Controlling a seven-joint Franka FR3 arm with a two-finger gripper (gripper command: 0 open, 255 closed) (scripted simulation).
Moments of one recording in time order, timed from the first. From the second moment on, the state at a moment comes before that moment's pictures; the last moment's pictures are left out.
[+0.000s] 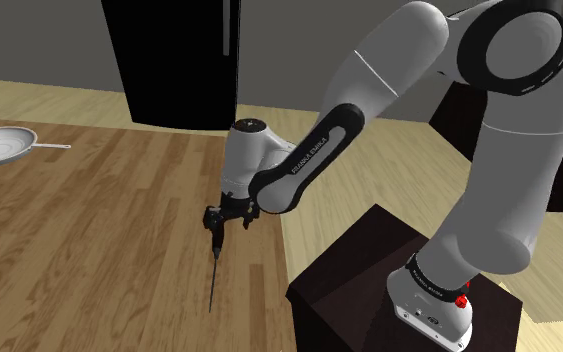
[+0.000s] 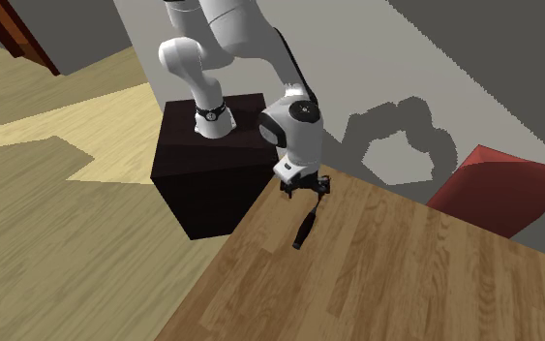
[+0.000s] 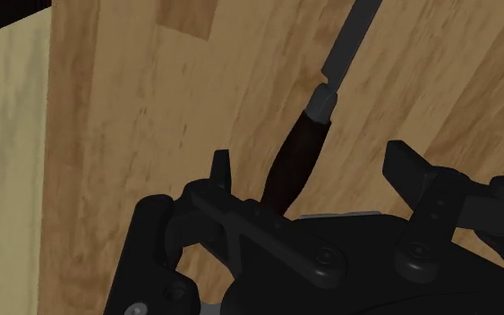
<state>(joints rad) 0.14 0.35 0.39 -2.31 -0.14 2.71 0.94</state>
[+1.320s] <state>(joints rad) 0.28 0.65 0.27 -2.14 -0.23 2.83 1.07</state>
